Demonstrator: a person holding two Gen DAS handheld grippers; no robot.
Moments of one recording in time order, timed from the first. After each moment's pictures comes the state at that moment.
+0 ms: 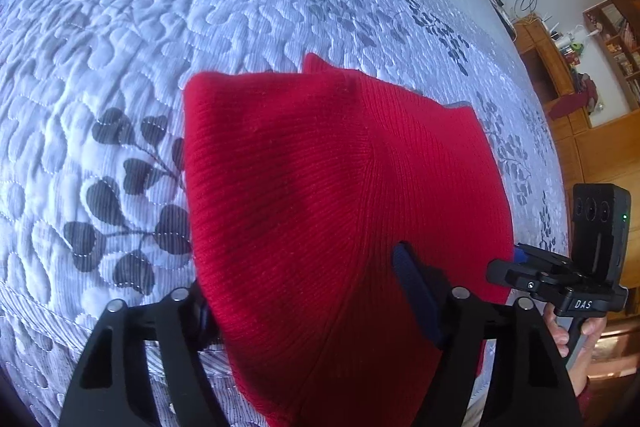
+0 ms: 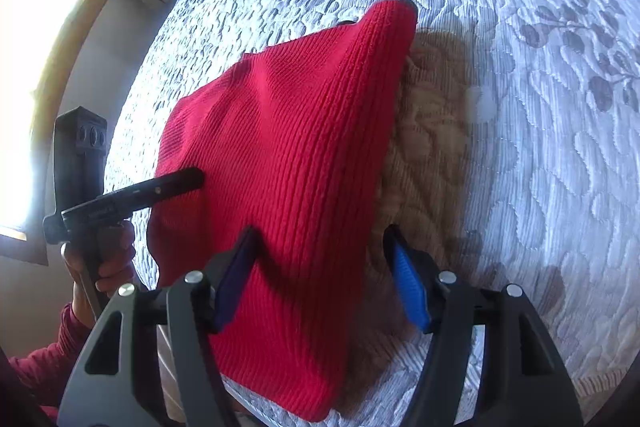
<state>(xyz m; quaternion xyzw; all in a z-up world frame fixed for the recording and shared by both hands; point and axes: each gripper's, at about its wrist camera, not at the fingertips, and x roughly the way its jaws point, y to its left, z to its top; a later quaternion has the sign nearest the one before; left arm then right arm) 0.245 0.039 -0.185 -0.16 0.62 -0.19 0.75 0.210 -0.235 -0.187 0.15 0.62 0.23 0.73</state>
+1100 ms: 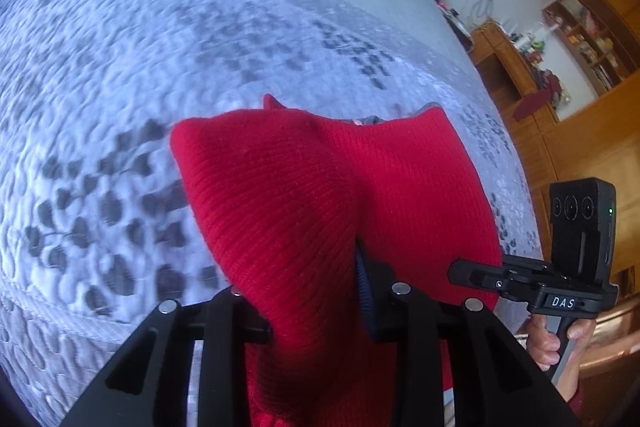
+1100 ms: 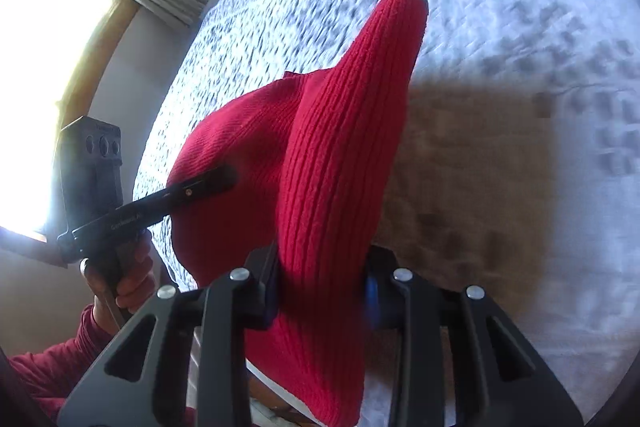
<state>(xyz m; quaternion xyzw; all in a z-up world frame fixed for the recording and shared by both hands) 0.217 -0.046 -0.112 -0.16 0.55 -0.24 0.78 0.181 -0.303 -0.110 0.17 0.57 0.24 0.77</state>
